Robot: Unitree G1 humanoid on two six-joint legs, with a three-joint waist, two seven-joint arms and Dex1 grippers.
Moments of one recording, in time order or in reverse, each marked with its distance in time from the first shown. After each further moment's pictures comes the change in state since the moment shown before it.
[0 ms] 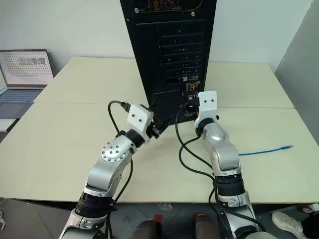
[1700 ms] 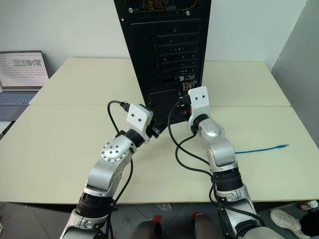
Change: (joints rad) left arm 0.000 0.000 0.014 0.001 0.002 0.000 0.000; right arm -0.025 -0.069 0.055 0.005 -0.029 -0.016 0.119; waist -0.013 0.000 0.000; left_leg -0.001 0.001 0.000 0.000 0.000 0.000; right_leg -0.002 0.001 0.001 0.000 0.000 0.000
